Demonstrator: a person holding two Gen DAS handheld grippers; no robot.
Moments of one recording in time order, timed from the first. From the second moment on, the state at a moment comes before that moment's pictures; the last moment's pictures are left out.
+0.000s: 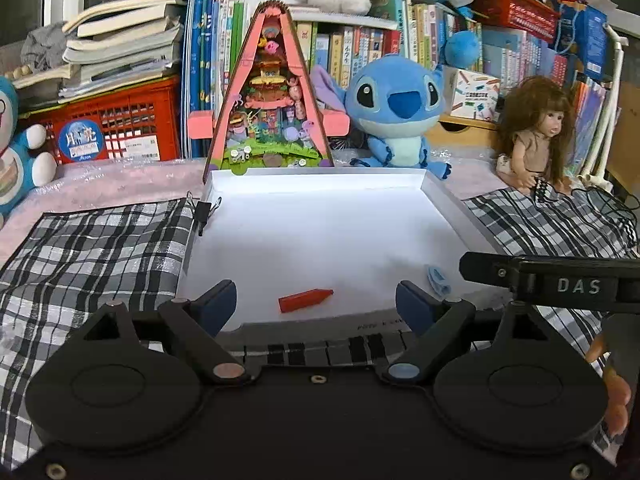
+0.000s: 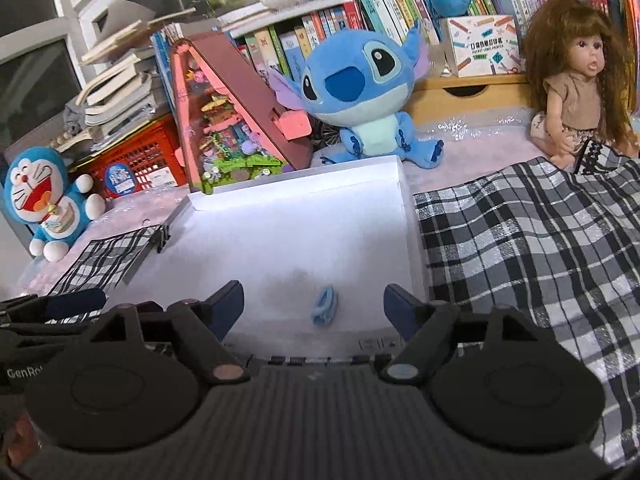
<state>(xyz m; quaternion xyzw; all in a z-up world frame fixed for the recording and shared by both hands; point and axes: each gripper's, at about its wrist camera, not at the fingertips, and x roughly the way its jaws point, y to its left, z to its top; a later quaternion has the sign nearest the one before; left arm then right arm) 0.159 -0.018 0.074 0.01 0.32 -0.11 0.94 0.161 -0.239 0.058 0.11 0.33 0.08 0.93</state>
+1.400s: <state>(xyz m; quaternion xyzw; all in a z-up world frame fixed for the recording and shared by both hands) 0.038 0.016 0.042 0.00 0.29 -0.11 0.95 0.037 -0.227 0.052 0.02 0.27 0.11 0.96</state>
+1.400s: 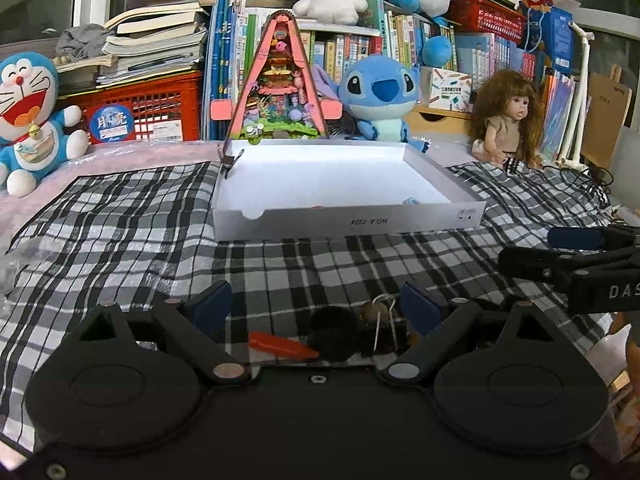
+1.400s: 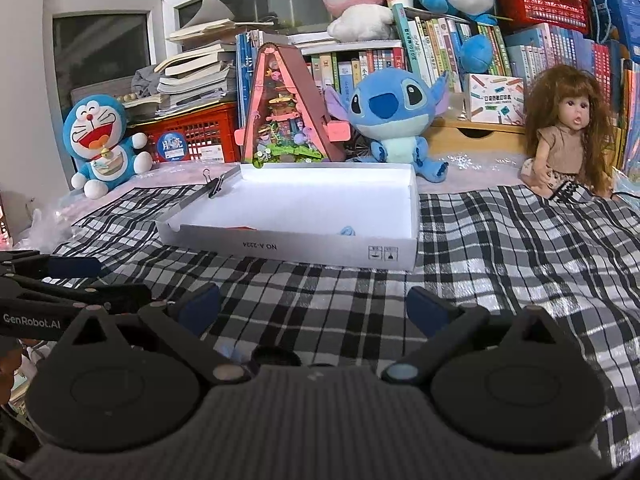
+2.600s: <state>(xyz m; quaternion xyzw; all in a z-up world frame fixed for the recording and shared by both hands) 0.021 0.046 0.009 0.01 0.29 -0.09 0.95 -0.009 -0.220 0.027 -0.07 0.25 0.12 0.96</state>
